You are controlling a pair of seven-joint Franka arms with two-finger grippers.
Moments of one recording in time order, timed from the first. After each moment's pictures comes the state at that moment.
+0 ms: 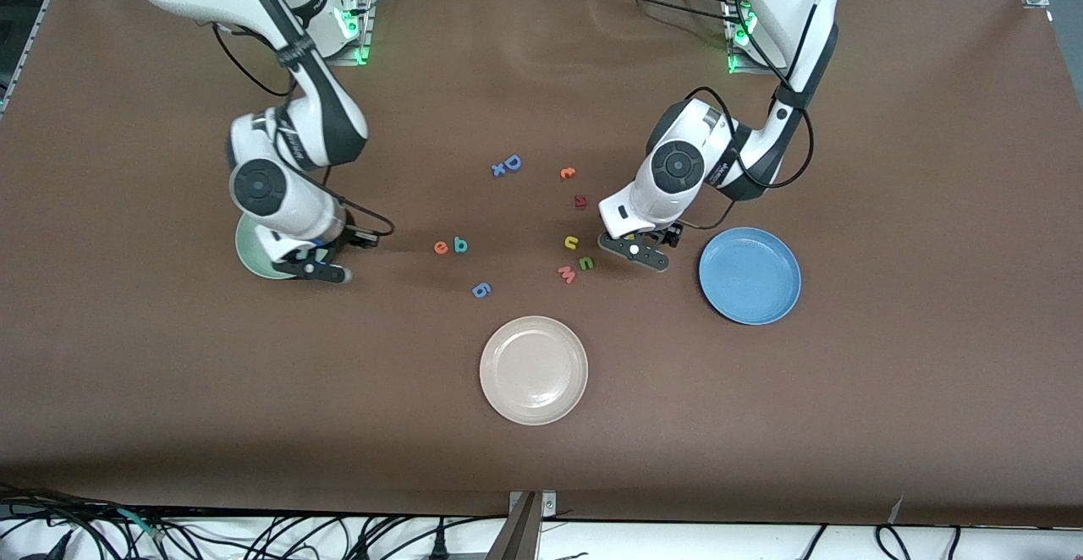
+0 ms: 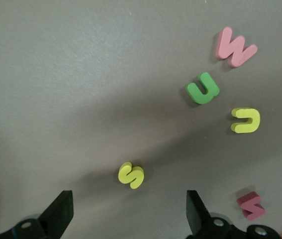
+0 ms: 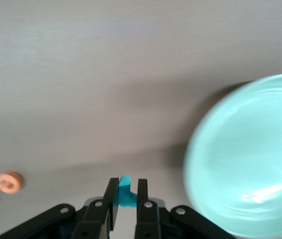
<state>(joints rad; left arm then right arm) -0.49 0.53 -0.09 -1.95 -0.05 2.39 -0.15 0.18 0.35 0.08 -2.03 -0.02 2.22 0.43</state>
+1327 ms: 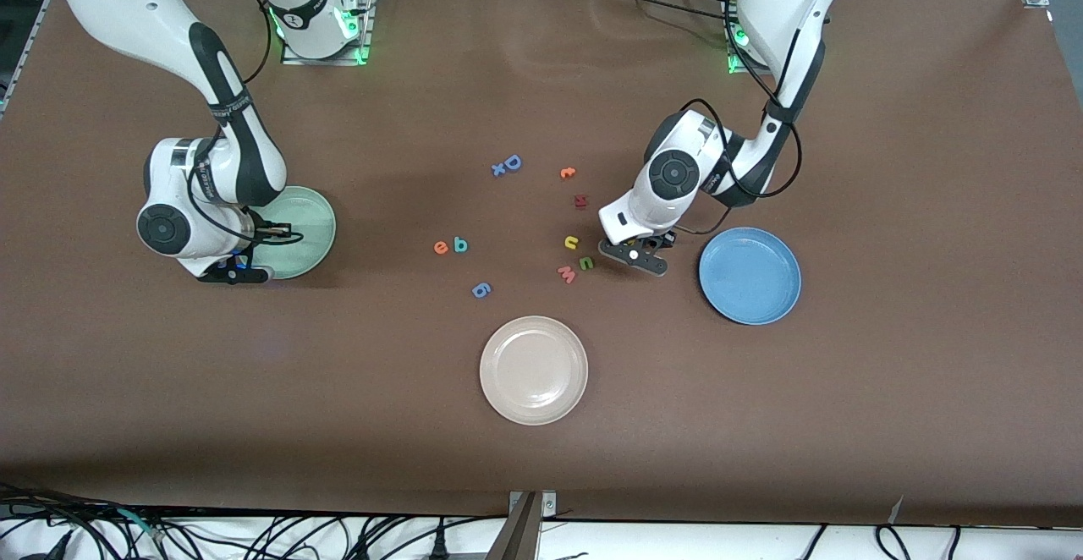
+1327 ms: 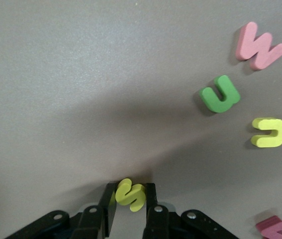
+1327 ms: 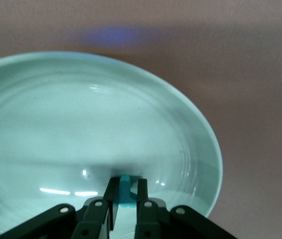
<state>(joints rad) -0.50 0.57 -0.08 -1.95 -0.05 2.46 -0.18 0.17 0.49 -0.17 -2.06 -0.02 2.18 0.02</state>
